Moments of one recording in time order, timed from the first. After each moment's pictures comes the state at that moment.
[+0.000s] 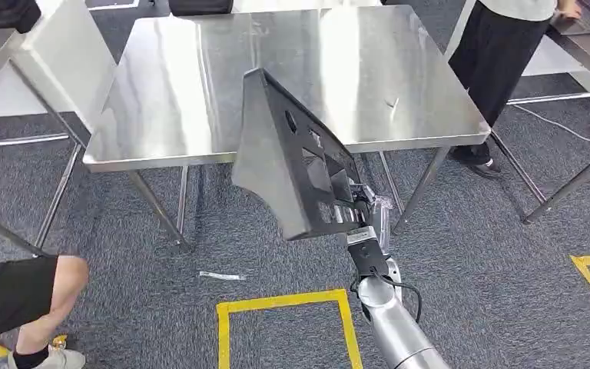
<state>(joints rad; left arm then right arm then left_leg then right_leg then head) -0.12 -0.08 0.70 -0.24 -0.48 0.16 -0.10 -0.32 0.10 0.33 -1.07 0.28 -0.49 -0.65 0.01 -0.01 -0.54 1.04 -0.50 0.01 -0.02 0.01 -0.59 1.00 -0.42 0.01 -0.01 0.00</state>
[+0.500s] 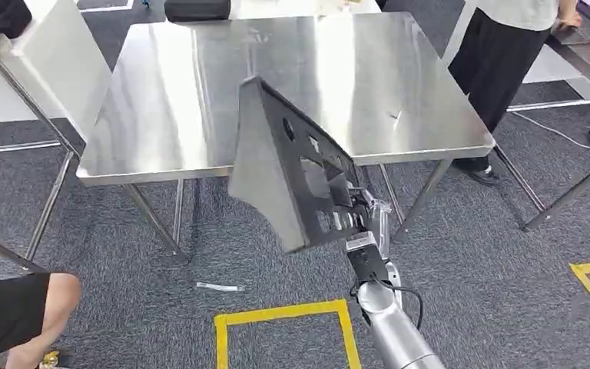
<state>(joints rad) -0.12 -0.07 0.69 -0.23 -0.47 0.16 -0.10 -0.30 0.10 0.33 -1.10 0.29 -0.48 -0.65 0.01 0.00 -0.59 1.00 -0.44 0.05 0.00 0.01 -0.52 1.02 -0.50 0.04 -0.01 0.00</state>
